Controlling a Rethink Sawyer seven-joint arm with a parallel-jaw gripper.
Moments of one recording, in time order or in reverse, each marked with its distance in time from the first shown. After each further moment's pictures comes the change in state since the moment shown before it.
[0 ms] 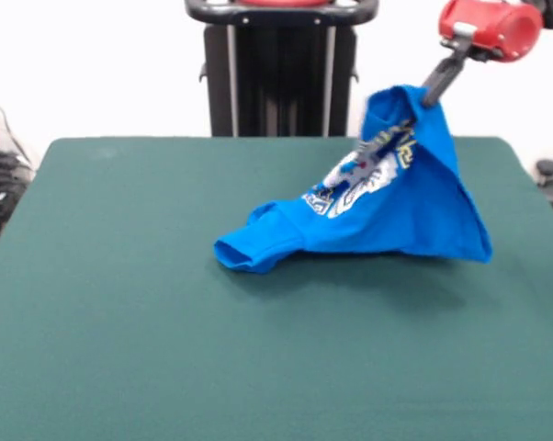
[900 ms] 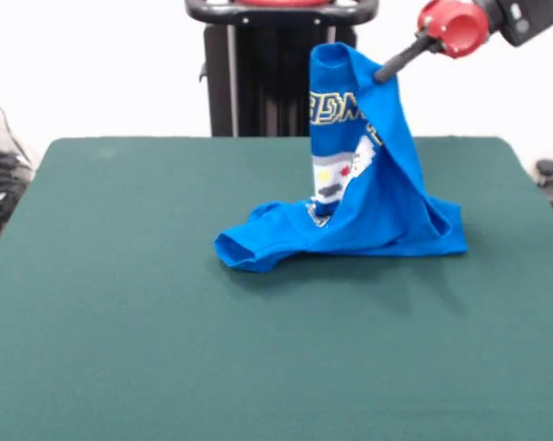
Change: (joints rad) arm 0.130 0.290 -0.226 0.019 0.308 0.292 0.190
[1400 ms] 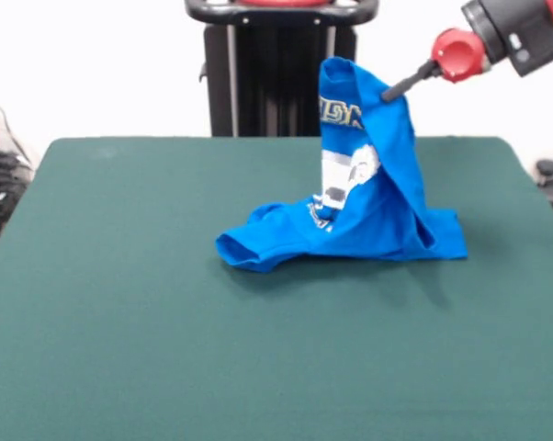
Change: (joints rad) arm -0.002 0.083 -0.014 -0.050 0.104 0.138 0.141
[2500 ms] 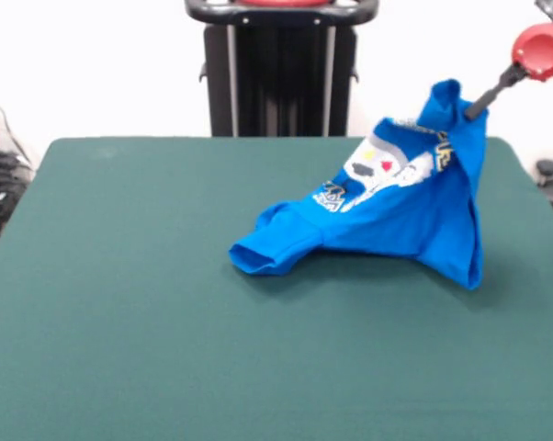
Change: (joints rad) arm -0.060 -0.094 0.034 -0.138 0.133 0.054 0.026
